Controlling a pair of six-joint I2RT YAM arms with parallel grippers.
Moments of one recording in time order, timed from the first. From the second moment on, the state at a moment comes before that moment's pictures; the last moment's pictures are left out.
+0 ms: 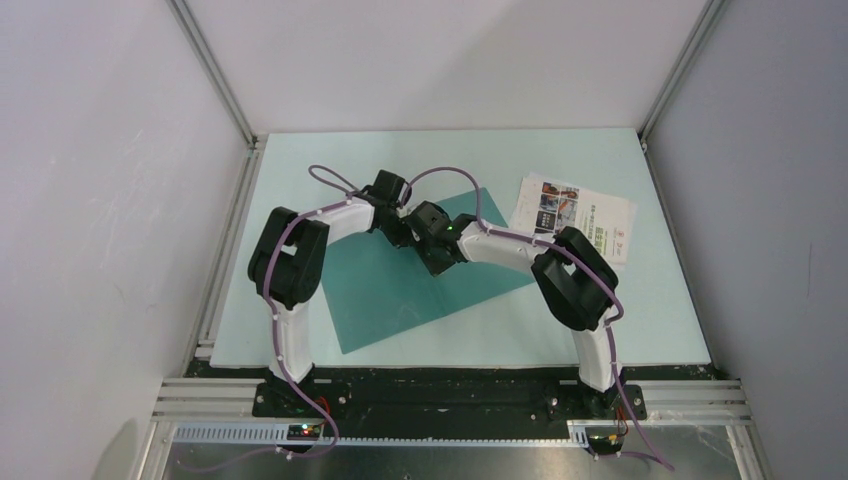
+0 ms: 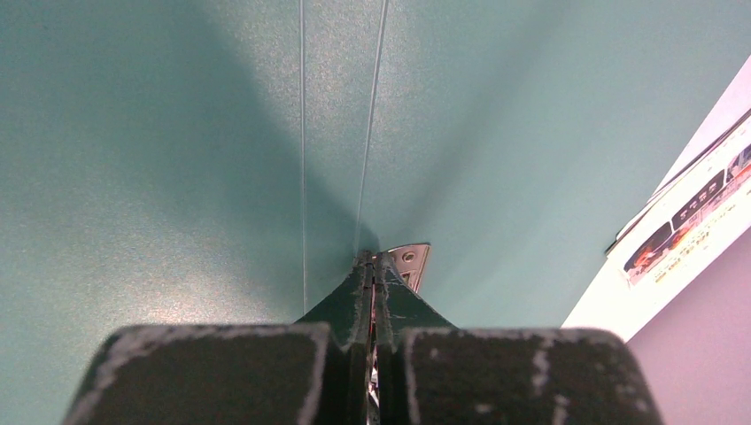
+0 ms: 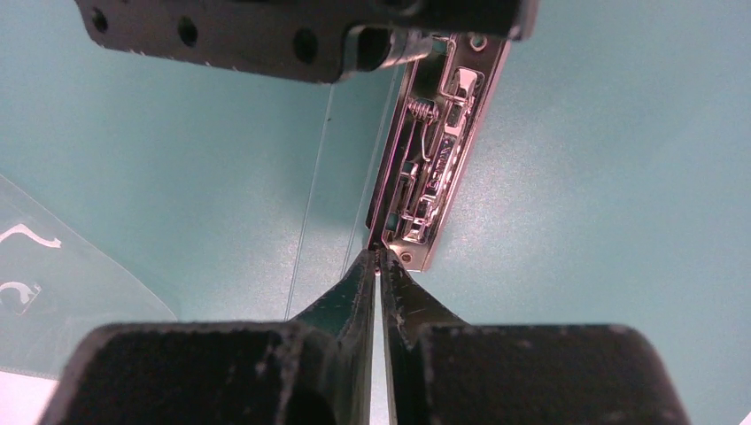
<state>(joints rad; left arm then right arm) -0.43 2.01 1.31 -0.38 0.17 -1.01 0.86 2.02 1.46 -0.52 0.11 0.18</state>
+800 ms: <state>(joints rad) -0.42 2.01 1.30 -0.37 0.18 -1.02 0.88 2.04 1.47 -0.51 0.10 0.17</state>
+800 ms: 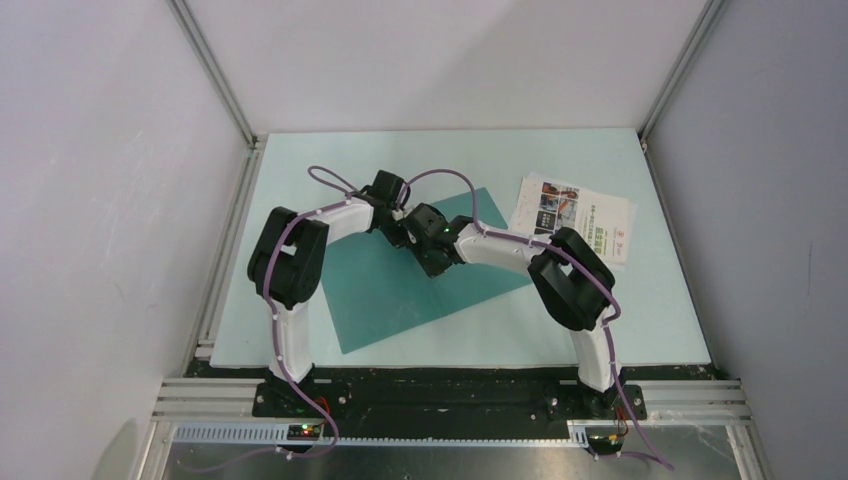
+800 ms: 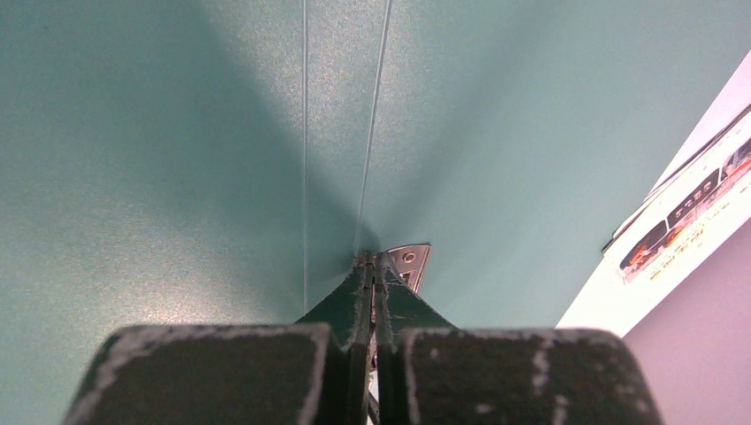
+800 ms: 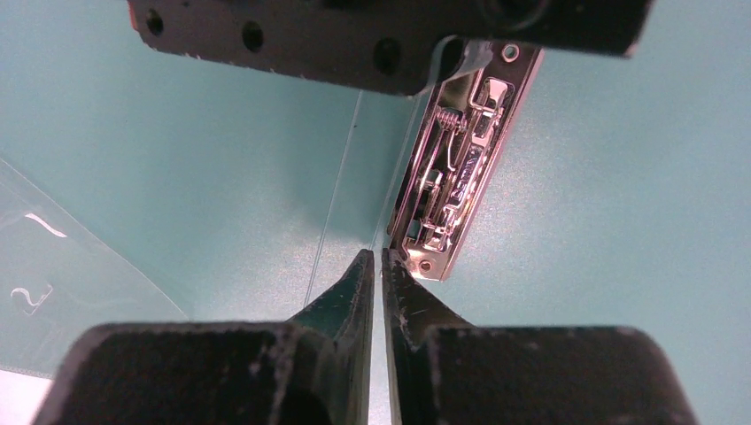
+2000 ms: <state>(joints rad) -0.42 2.01 1.29 -0.35 0.19 -0.99 0.88 2.02 1.40 -0.42 0.19 0.02</state>
